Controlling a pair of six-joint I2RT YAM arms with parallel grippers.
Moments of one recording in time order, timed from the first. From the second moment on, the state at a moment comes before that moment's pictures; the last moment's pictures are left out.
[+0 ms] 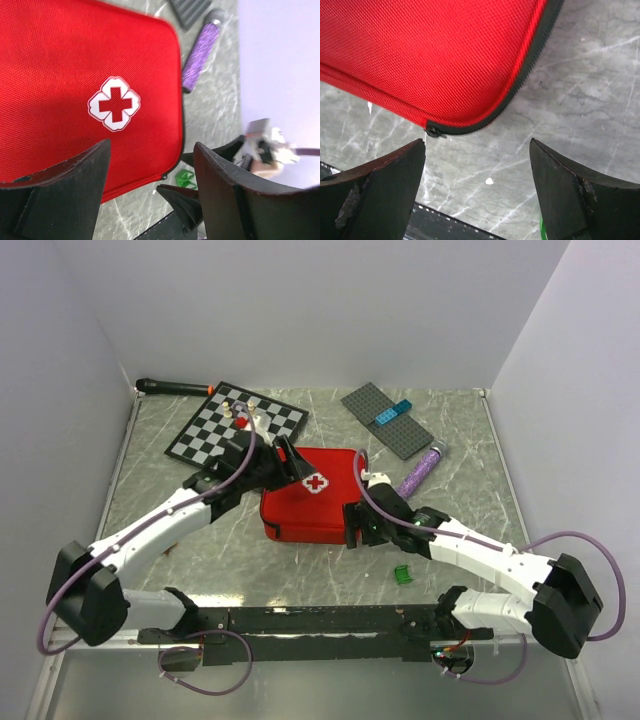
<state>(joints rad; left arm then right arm) -0.61 1.27 0.97 -0.18 0.08 -0.89 0.81 1.12 0.70 -0.48 0.15 0.54</state>
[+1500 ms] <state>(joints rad) -0.64 1.39 0.87 -0.13 0.03 -0.88 0.84 1.10 0.68 -0.40 0.15 0.43</state>
